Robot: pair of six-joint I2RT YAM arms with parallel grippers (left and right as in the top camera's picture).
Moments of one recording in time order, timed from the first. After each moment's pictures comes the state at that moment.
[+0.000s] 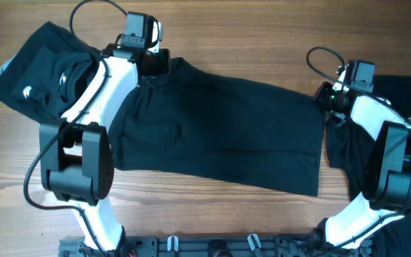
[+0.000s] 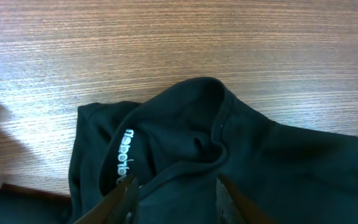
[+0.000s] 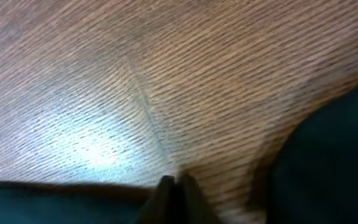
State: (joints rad) left arm -0.20 1.98 1.53 -0.58 0.08 -0.19; right arm -0.21 1.88 1.02 -0.25 -0.15 0.32
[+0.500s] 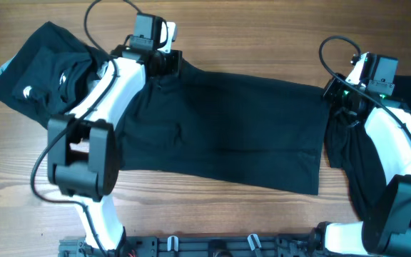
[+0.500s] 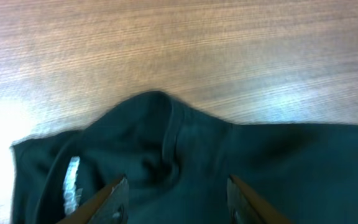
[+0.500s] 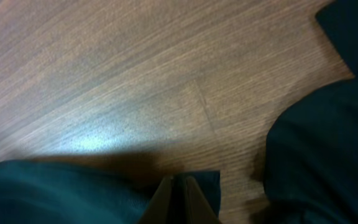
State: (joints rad) left arm -0.24 2.02 1.53 -0.49 0.17 -0.11; right arm -0.21 1.58 1.02 -0.40 -0.20 0.32
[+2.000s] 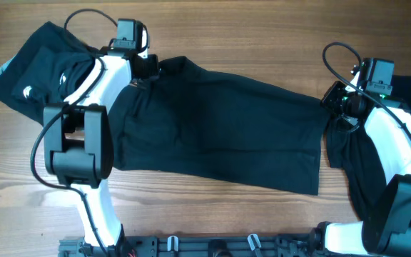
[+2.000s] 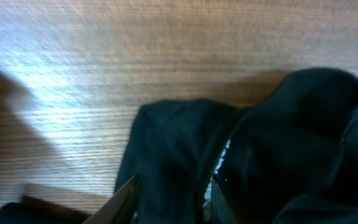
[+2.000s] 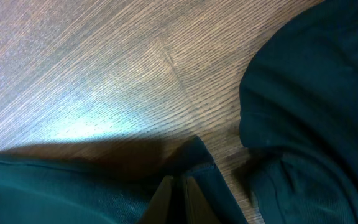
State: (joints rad) left arm -0.13 2.11 1.53 -0.55 0.05 -0.19; right arm -0.21 1.58 1.02 -0.53 -0.15 0.41
